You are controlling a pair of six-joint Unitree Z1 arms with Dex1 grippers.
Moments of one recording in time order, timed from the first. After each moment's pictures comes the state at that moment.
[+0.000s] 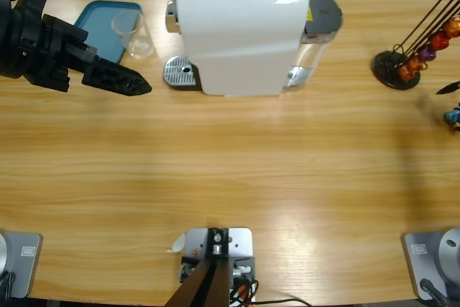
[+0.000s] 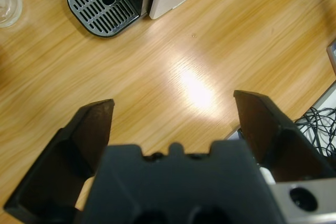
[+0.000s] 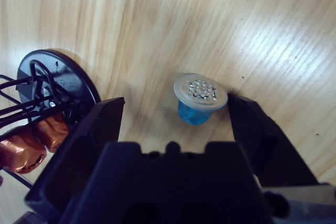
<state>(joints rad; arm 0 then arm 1) -0.75 1.52 -1.24 0.74 -0.17 -0.23 -0.29 1.56 -0.61 0.23 0.01 0.91</state>
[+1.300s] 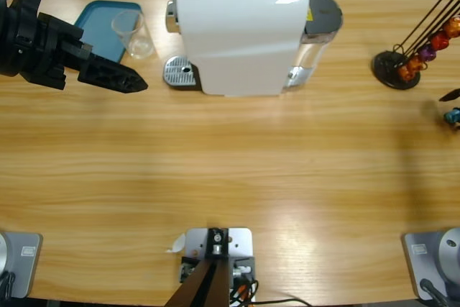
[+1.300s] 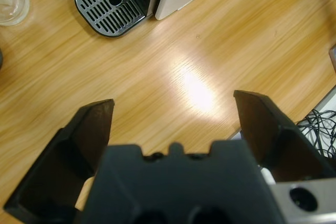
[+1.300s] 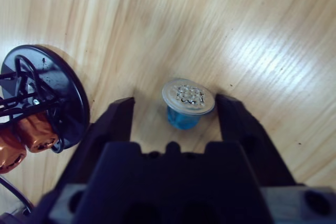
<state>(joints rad) -0.73 1.51 -1.24 0.74 -0.17 -0.22 -0.29 1.56 -0.59 0.22 -0.02 0.84</state>
